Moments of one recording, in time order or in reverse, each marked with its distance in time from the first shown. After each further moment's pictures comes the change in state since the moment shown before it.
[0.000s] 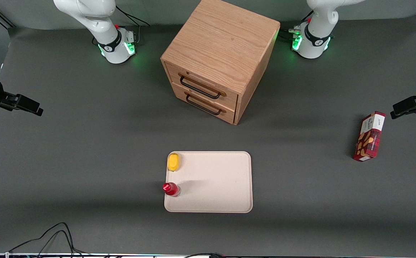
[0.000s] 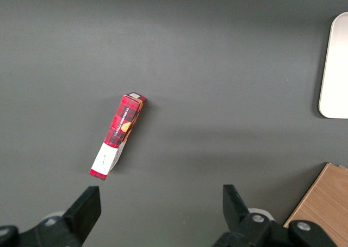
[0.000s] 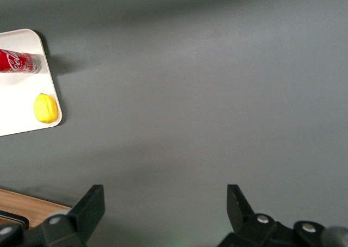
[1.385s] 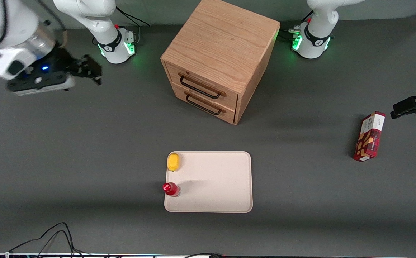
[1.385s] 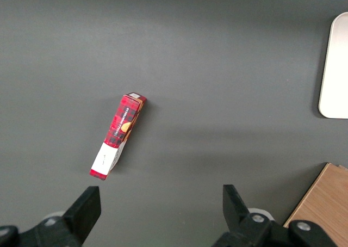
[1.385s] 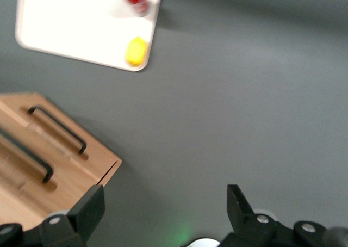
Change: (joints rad) arm 0.026 -0.029 0.394 0.065 0.019 -0.094 -0.056
